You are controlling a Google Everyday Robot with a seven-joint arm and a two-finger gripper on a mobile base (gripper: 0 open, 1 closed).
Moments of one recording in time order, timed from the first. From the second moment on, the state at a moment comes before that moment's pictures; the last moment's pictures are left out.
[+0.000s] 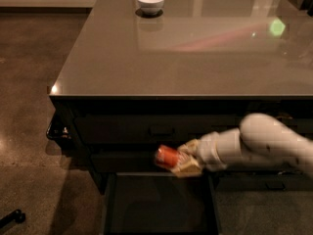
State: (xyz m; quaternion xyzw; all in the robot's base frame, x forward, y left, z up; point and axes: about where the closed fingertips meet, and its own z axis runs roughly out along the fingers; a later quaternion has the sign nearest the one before) arm 0.479 -0.085 0.653 -0.52 0.76 0.25 0.31
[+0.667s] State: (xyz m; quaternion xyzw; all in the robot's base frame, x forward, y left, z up) arm 0.508 -0.090 0.485 -0.48 0.76 0.23 0.37
